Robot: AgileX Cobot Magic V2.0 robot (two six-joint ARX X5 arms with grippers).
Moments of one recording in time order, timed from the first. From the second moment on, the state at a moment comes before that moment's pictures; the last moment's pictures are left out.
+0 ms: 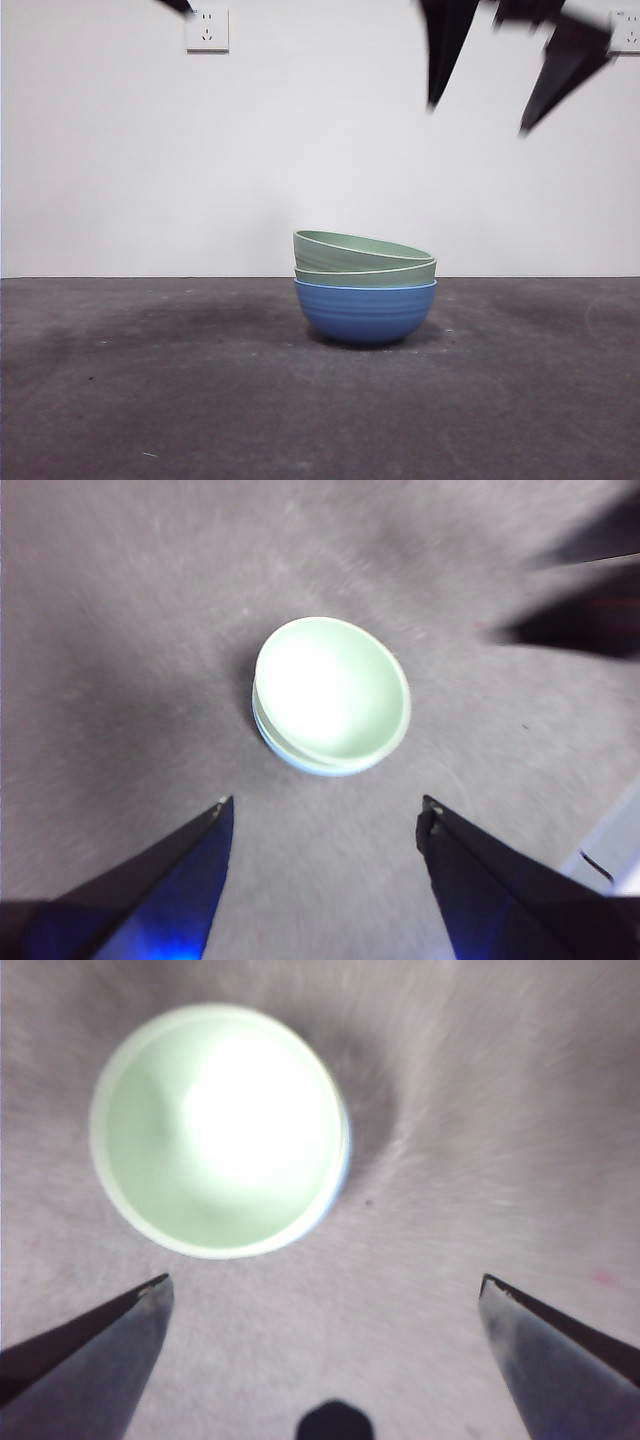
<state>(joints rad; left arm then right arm) -0.47 1.37 1.64 -1.04 0.23 0.00 0.40 1.65 1.61 -1.07 -0.10 0.10</state>
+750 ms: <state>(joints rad) -0.47 1.11 1.64 -1.28 0.19 0.03 0.38 2.05 1.61 -0.88 -0.22 0.21</state>
